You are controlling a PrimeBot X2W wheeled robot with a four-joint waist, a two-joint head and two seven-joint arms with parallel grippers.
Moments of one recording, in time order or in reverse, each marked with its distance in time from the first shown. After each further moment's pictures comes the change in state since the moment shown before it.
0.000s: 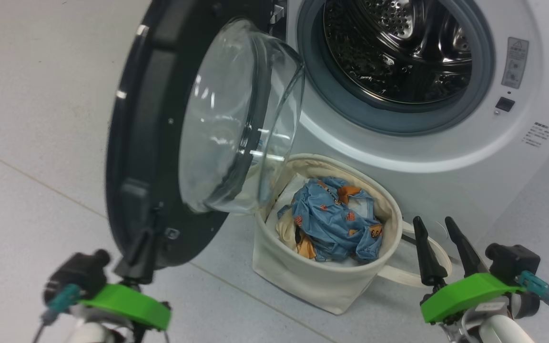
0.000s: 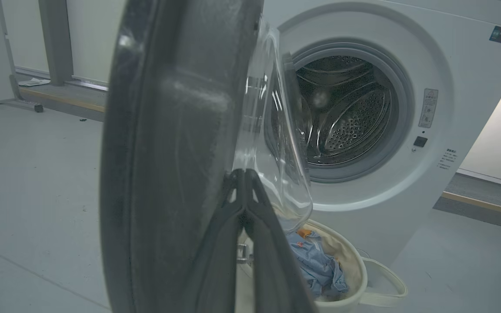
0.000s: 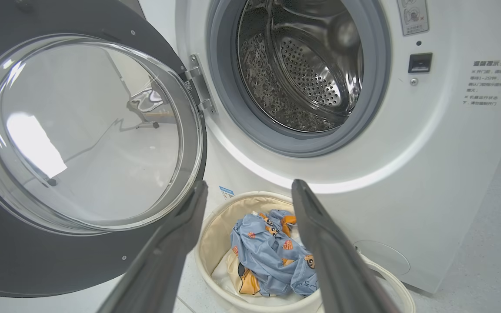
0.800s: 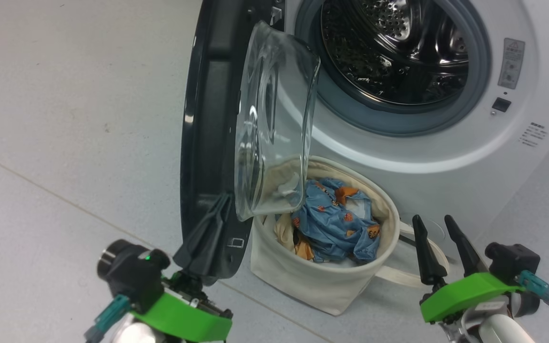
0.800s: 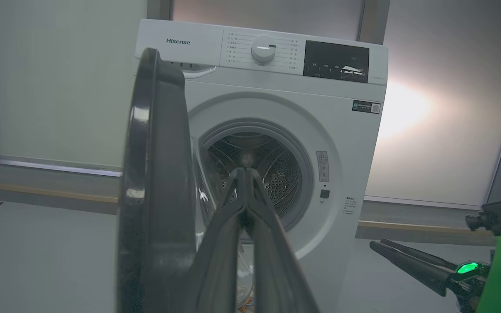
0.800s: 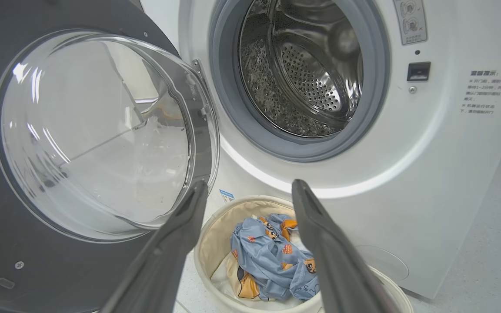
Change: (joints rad) left arm 0.047 -0.067 -0.125 -0.339 0.070 -0.062 0.001; right arm 0.001 -0.003 -0.001 -0.012 -0.008 0.000 0.000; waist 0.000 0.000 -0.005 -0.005
